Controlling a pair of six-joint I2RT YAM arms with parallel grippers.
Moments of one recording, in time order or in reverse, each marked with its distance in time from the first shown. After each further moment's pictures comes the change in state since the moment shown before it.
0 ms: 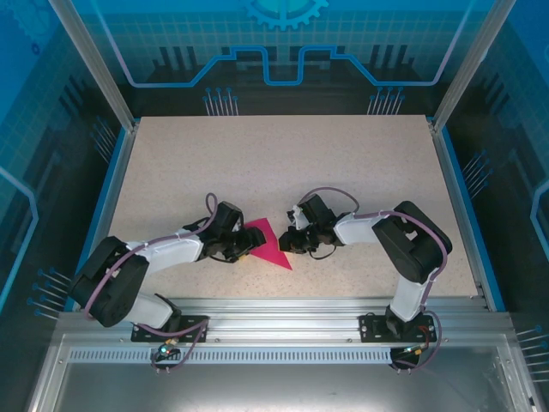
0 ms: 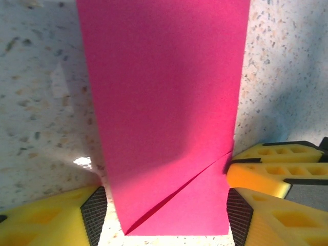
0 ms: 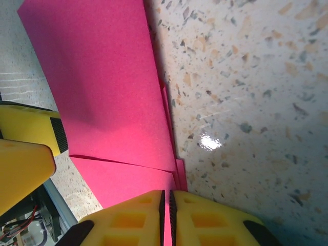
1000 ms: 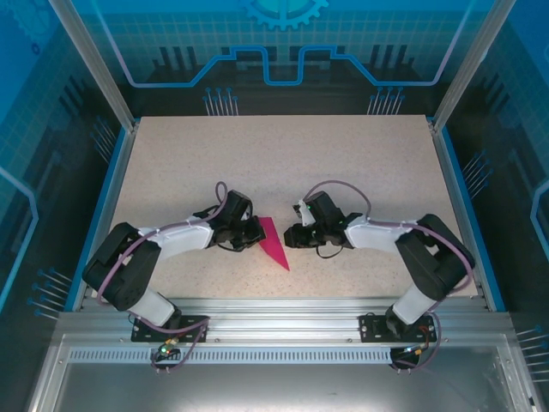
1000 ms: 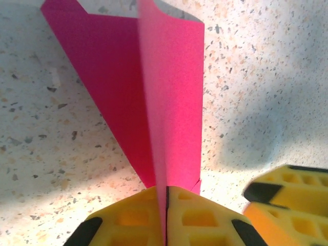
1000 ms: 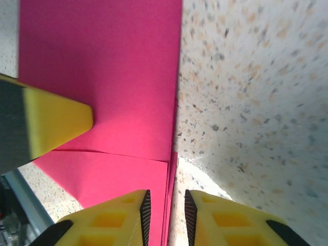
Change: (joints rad) left arm -0.005 0.121 0.158 -0.048 0.006 0.034; right arm 0.005 -0.199 -0.042 -0.081 0.179 -0.150
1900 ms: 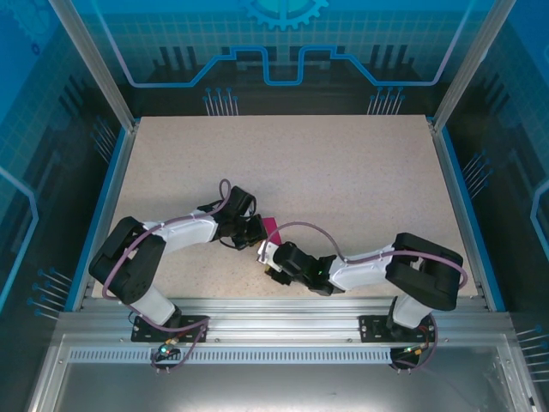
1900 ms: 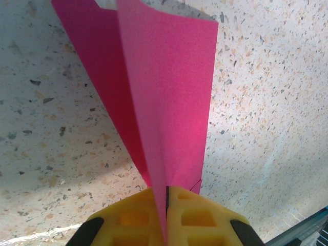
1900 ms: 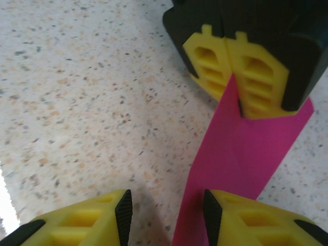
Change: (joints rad) left arm 0.001 0.050 0.071 -0.089 0.033 0.002; right arm 0.488 0.028 -0.140 0.322 0.689 -0.676
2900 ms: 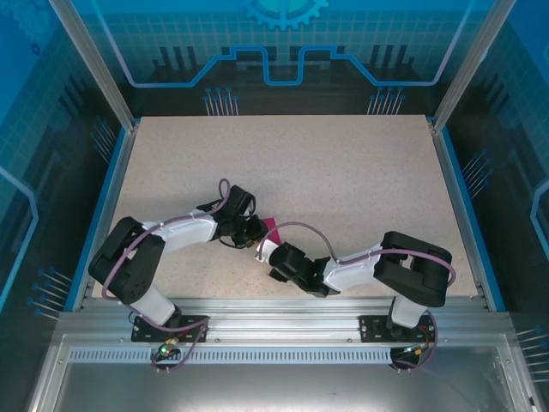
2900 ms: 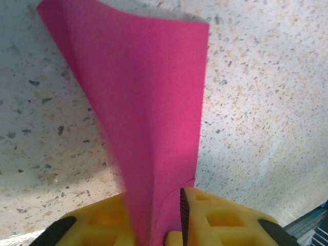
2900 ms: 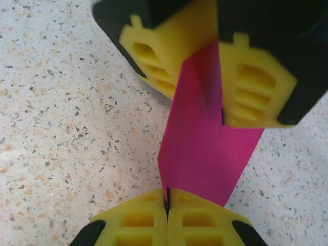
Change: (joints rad) left arm 0.011 -0.014 0.003 -0.003 0.008 -0.003; right arm 0.010 0.058 0.007 0.066 0.122 0.043
